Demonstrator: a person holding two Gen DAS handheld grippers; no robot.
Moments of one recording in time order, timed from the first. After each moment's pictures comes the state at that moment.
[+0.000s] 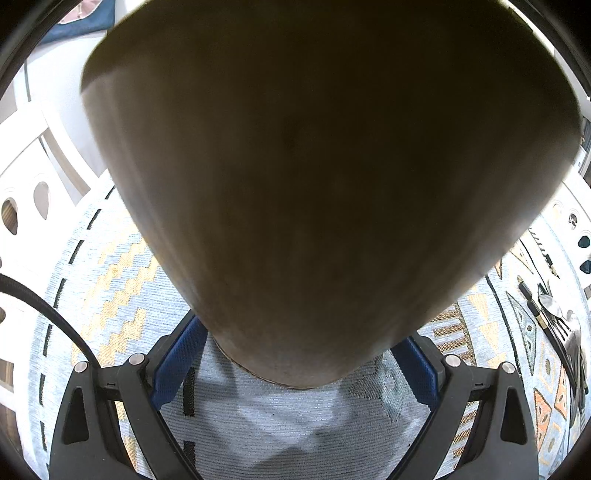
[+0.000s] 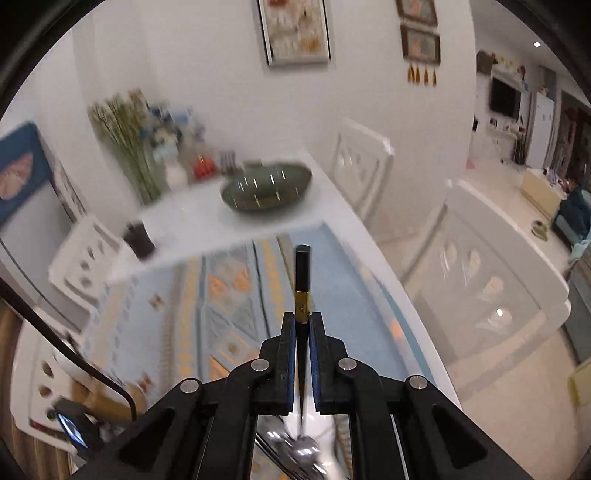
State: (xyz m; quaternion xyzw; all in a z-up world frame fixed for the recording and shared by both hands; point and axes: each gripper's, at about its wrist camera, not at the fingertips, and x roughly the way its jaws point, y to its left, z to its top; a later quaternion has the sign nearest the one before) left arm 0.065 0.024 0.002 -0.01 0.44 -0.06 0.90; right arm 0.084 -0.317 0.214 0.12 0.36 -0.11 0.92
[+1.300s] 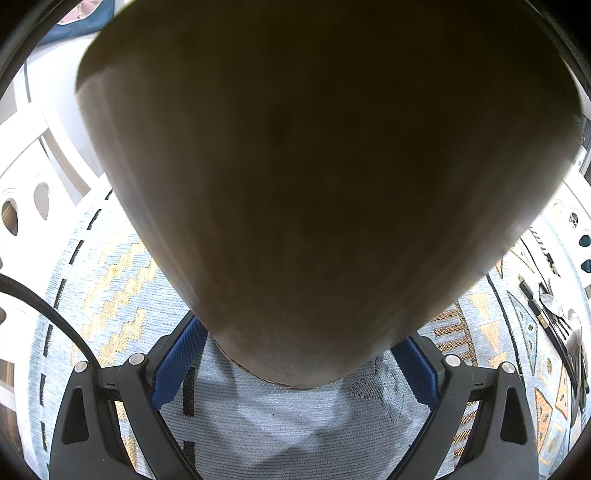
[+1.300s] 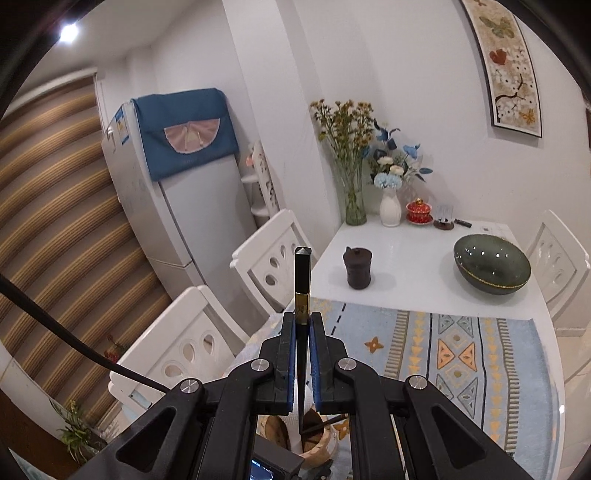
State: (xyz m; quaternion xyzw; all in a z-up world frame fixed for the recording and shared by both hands) left arm 0.065 0.025 0.000 -0.01 0.44 -0.06 0.90; right arm 0.126 -0.080 0.265 0.05 0.30 0.21 0.93
